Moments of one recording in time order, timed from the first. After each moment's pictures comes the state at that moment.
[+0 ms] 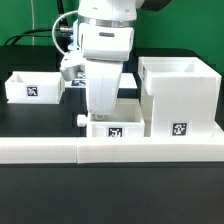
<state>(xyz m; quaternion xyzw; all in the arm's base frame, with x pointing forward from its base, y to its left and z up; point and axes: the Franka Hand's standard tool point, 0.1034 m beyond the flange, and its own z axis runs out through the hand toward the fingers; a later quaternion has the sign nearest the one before) 0.553 -0.017 0.015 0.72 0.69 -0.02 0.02</state>
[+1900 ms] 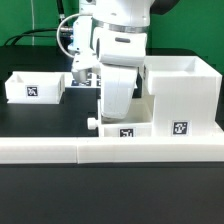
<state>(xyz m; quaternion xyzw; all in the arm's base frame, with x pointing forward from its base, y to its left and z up) 0.547 0.001 0.010 0.71 0.70 -0.04 0.03</state>
